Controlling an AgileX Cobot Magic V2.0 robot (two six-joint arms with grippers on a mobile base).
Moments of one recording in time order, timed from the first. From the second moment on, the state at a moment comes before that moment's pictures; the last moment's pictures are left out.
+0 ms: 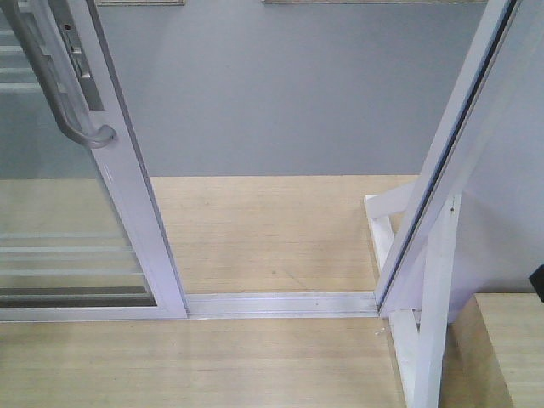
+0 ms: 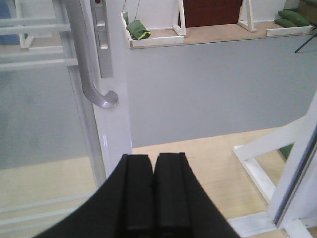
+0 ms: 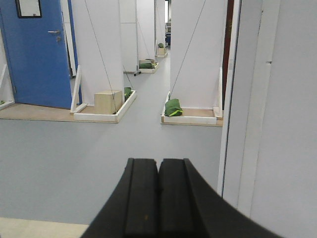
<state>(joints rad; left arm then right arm) -0.09 0.21 -0.32 -0.21 0.46 0.22 0.45 0.39 -0.24 1.40 -0.33 -1.37</state>
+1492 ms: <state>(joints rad) -0.09 -0.01 0.03 -0.15 0.28 0.23 0.45 0.39 -0.24 1.33 -0.31 -1.32</state>
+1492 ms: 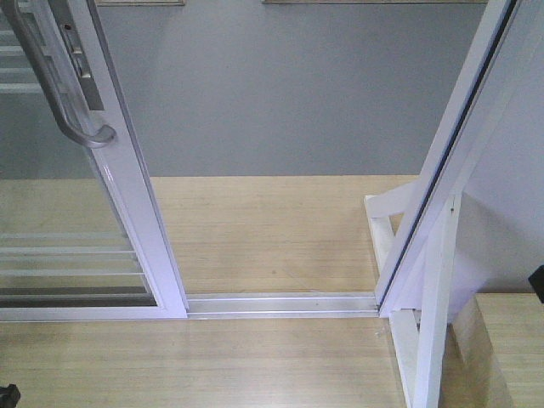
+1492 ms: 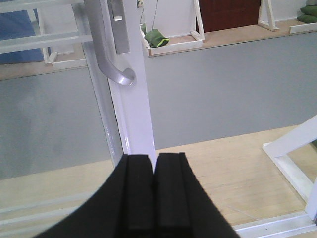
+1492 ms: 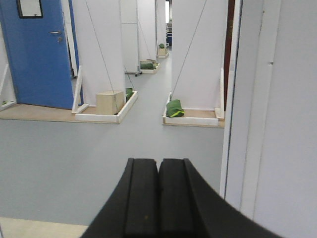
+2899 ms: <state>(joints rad) -0.09 -0.01 0.03 -0.15 0.28 0.23 0.07 -0.01 0.03 -0.01 0.08 0.14</state>
